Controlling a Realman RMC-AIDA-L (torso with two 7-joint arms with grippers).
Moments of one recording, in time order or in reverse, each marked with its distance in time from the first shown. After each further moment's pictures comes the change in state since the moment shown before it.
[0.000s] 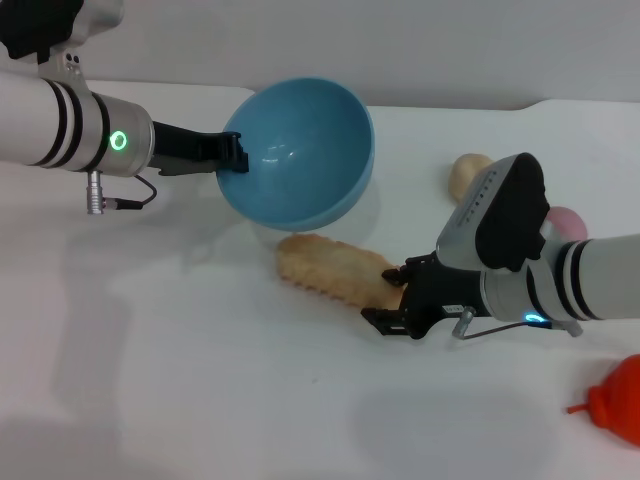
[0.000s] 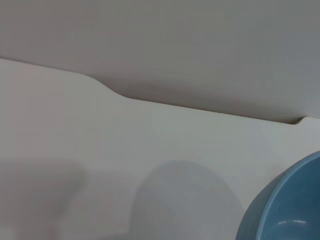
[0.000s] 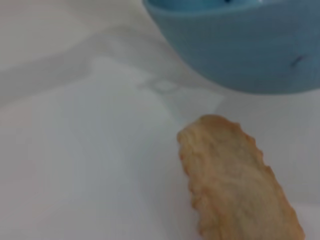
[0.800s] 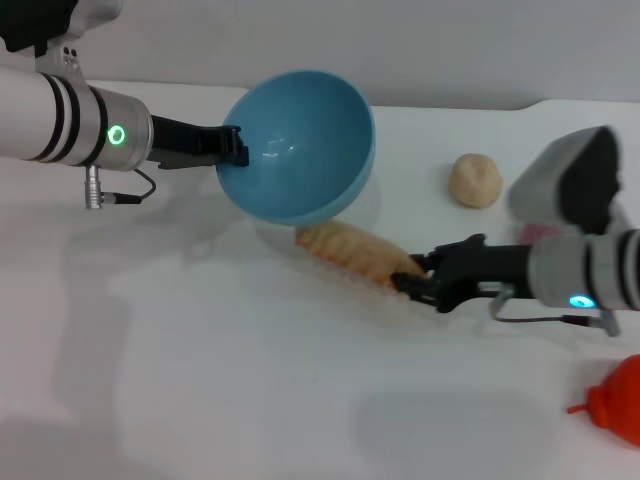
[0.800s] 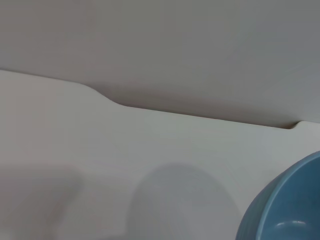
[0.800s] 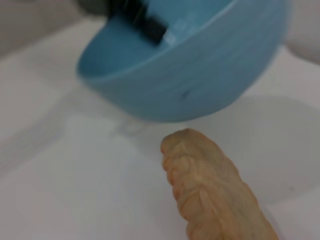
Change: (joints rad) left arm 0.000 0.000 -0.006 0.013 -0.003 -0.004 0.011; right arm -0.103 -0.014 0.219 -0.091 0.003 -0.148 0.061
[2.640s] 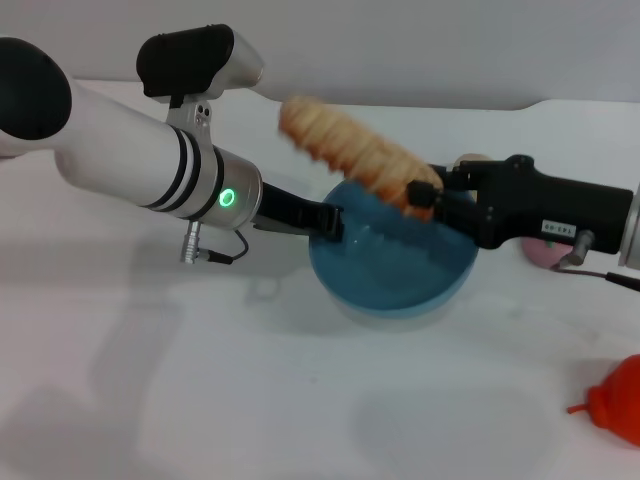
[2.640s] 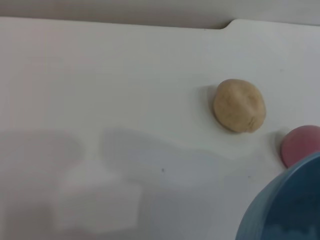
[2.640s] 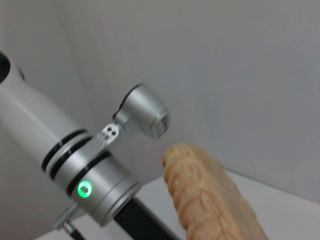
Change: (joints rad) left arm -0.059 -0.011 0.325 -0.048 -0.079 0.035 -0.059; right arm -0.129 0.003 0.307 -0.106 0.321 -0.393 -0.325
